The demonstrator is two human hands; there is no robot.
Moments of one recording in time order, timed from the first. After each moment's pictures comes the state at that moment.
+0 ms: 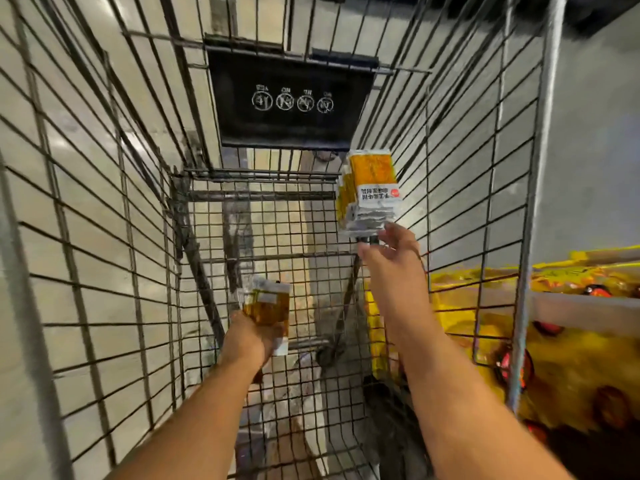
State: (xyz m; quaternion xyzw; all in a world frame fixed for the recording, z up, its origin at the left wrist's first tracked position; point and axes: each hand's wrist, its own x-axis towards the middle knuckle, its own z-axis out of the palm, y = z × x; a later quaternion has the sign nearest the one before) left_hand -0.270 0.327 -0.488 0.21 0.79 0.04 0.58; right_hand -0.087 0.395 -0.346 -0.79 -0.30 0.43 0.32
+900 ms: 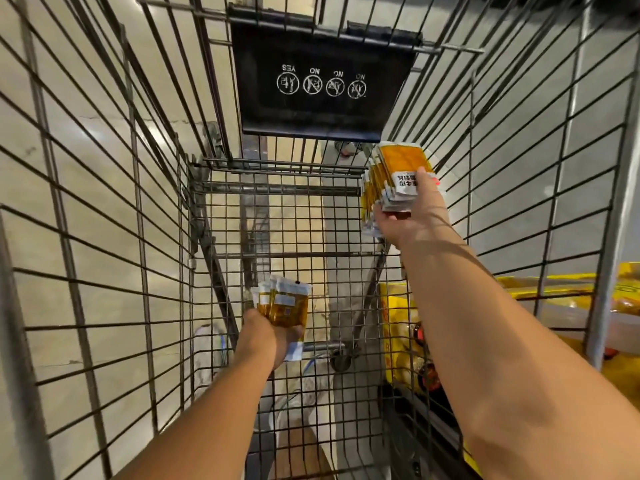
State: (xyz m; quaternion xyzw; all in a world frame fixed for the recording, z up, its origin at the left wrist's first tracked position) left_hand -0.265 0.341 -0.501 -0.15 0.68 0.26 0.67; right_hand -0.065 0.504 -0.417 -0.62 0.17 0.56 0.53
